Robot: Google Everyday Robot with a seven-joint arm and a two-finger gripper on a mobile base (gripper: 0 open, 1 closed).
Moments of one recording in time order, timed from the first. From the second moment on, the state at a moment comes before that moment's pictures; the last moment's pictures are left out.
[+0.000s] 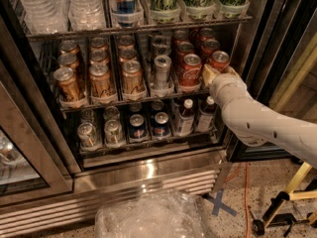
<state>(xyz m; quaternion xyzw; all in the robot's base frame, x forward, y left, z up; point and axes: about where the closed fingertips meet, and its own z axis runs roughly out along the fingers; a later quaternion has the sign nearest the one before) 0.726 -0.212 0.842 0.04 0.73 0.06 0.67</state>
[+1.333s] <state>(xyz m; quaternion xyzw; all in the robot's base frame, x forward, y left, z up) 0.688 -0.203 0.923 0.00 0.72 0.12 0.69</state>
